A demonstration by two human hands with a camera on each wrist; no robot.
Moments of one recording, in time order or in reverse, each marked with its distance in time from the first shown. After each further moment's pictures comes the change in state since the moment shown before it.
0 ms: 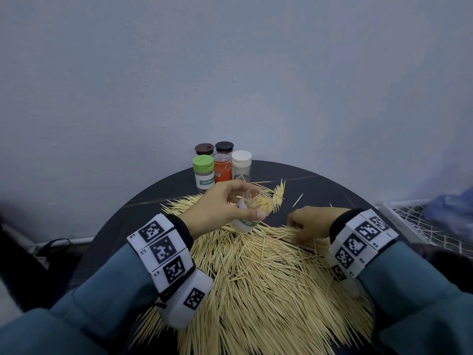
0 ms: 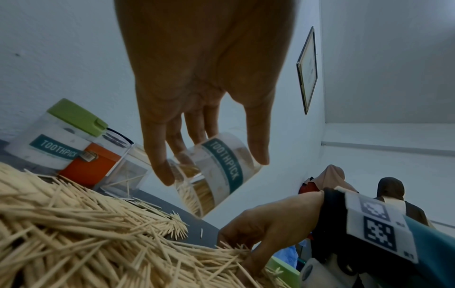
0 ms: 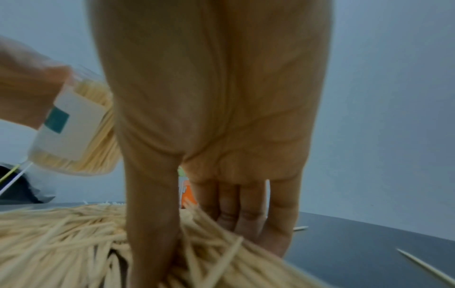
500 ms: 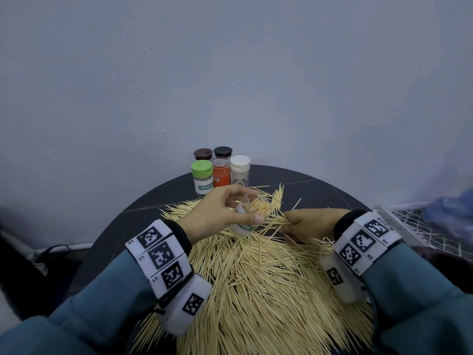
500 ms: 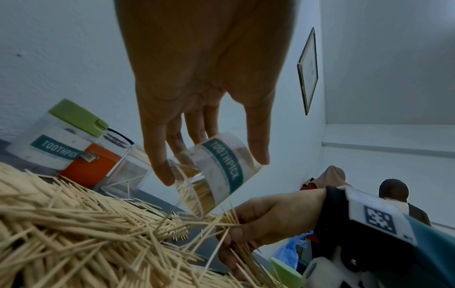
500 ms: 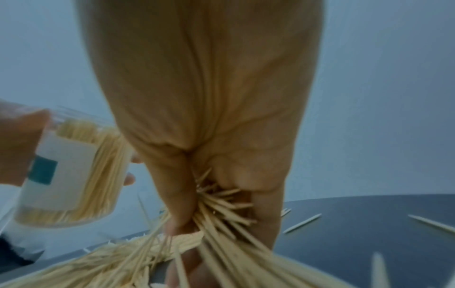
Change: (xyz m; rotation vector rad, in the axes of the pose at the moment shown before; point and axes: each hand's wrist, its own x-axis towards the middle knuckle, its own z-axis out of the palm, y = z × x) left_hand -0.001 0.001 -0.001 0.004 -0.003 0.007; right_hand 0.002 0.002 -0.002 0.380 -0.015 -0.094
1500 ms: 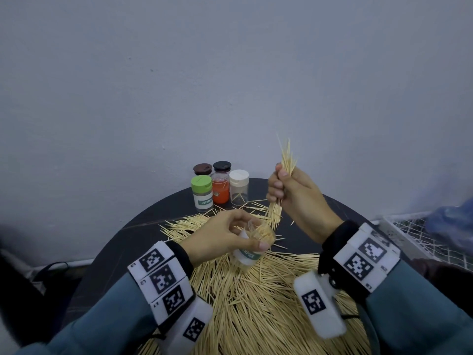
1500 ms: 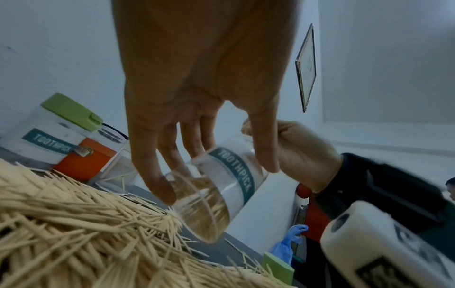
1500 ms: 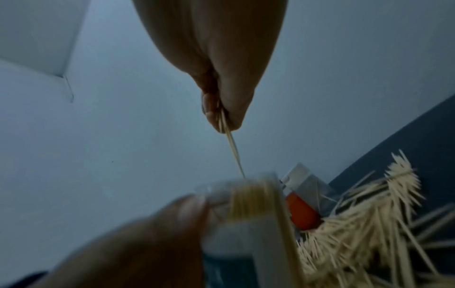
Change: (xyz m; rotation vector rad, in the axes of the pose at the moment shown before) left_hand -0.003 0.004 0.008 -0.047 -0.088 -0.067; right_hand -0.014 -0.051 -0.016 1.445 0.537 -0.647
